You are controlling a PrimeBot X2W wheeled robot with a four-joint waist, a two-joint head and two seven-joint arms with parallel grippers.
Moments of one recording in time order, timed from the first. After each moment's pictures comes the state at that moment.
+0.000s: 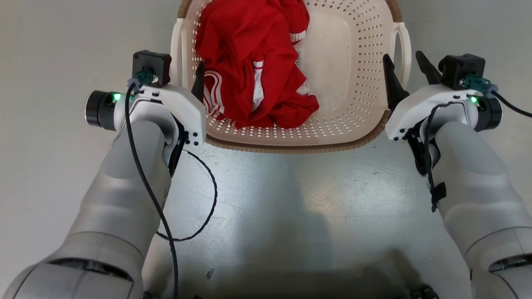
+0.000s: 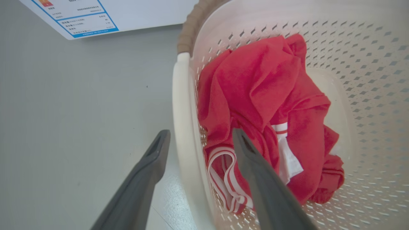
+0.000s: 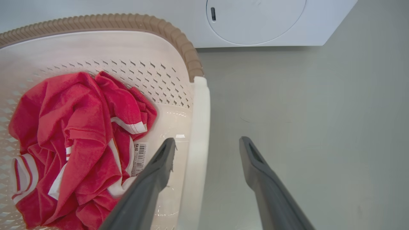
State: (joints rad) left arm -1.05 0.03 -0.26 1.21 -0.18 -0.04 -0.26; right arm -0.99 -0.07 0.04 1.15 0.14 0.12 -0.25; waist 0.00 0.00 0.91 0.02
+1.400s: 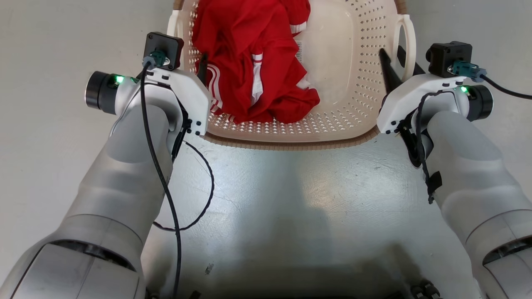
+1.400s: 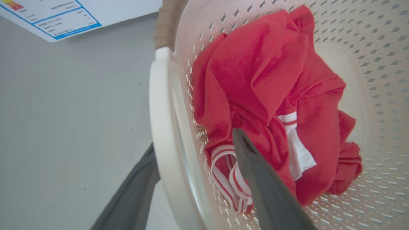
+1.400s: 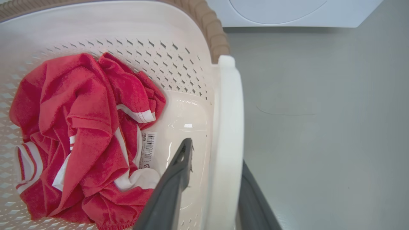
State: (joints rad) left arm -1.14 0.02 -0.44 1.29 -0.27 -0.01 -0.20; right arm -1.09 -0.07 0.30 1.27 0.37 0.12 -0.25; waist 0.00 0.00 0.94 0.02
